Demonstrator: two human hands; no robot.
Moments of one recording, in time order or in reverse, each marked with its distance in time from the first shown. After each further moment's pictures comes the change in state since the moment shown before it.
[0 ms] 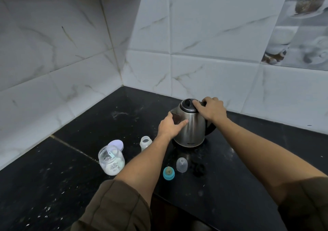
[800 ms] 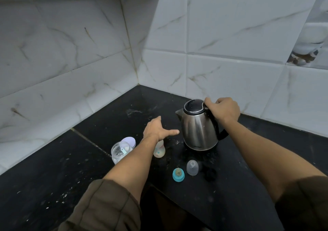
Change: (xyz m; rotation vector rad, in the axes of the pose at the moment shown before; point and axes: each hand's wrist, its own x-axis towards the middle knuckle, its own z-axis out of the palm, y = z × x) left_hand -0.021 -0.031 -0.073 0.319 0.109 -0.151; right_hand 0.003 -0.019 0.007 0.303 0.172 0.071
